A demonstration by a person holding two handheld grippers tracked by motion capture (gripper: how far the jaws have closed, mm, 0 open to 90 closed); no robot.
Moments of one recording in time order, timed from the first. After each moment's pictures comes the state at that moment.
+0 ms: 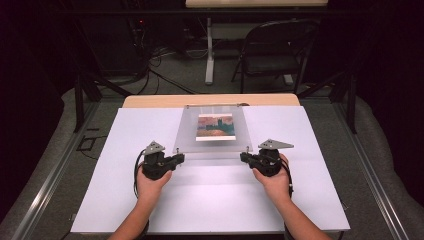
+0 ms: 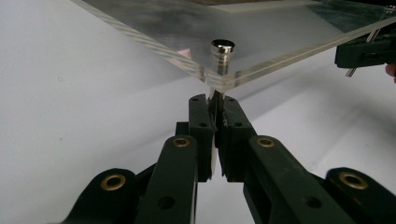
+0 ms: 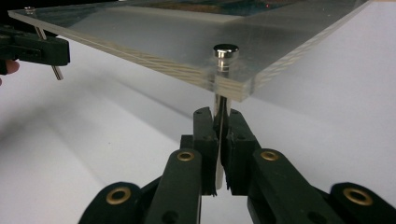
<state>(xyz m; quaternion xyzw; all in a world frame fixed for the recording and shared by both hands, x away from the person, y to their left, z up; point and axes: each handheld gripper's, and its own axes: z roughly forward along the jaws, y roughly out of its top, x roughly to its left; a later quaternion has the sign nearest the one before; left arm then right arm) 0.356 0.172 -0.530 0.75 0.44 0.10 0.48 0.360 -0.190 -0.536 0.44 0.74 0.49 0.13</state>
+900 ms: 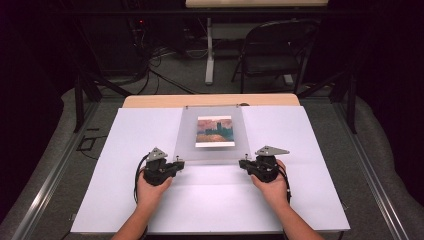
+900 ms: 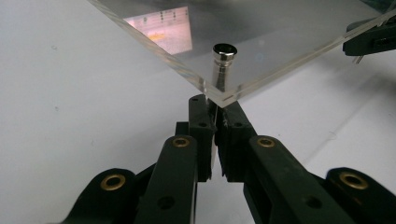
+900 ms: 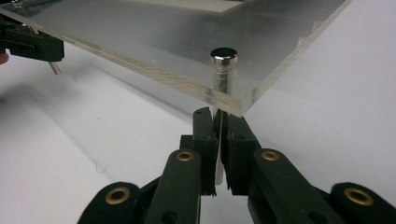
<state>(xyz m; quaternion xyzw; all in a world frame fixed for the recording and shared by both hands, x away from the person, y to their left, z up) 0.349 0.173 -0.548 0.77 0.44 0.10 0.45 0.352 -0.185 -0.555 0.44 0.75 0.47 0.12</state>
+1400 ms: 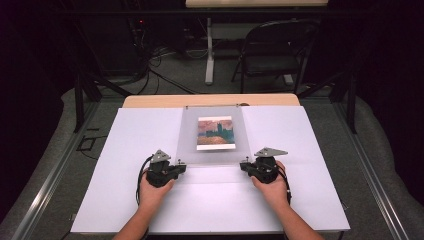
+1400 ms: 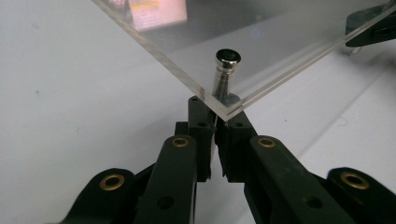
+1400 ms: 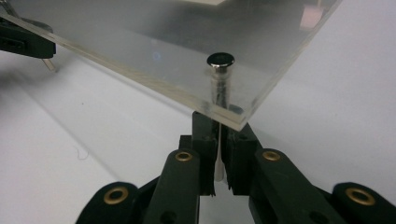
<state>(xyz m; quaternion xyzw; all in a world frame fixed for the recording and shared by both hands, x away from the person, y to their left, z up) 0.350 0.166 -0.561 0.79 0.43 0.09 0.43 0.355 -0.187 -0.566 0.44 0.76 0.45 0.12</state>
